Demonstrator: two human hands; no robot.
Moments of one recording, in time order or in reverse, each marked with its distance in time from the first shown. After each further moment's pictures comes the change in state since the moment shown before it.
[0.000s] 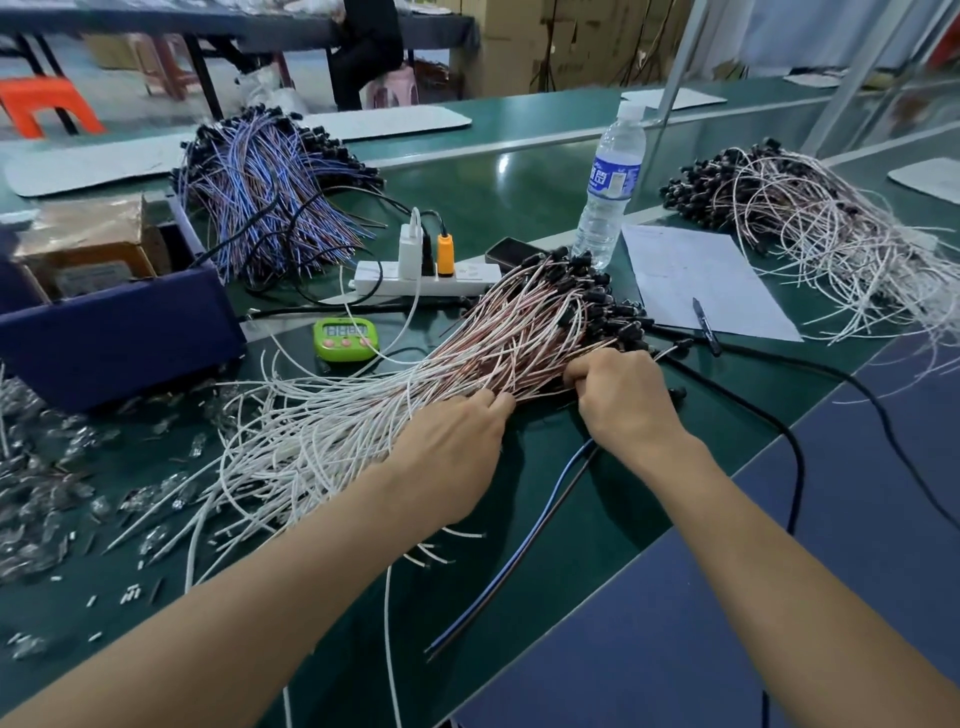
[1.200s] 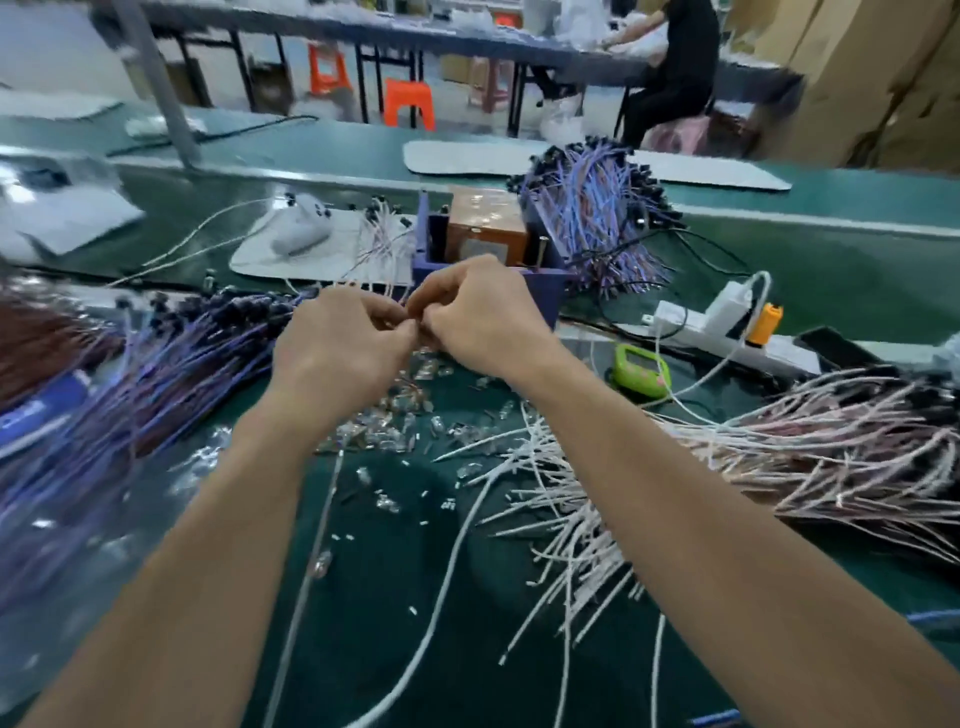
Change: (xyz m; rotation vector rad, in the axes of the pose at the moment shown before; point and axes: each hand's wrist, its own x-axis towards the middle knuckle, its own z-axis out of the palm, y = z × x) left_hand -0.199 -0.188 -0.104 -0.392 0.554 -1.116; right_hand 0.005 -0.369 0.004 0.714 -0.335 -0.609
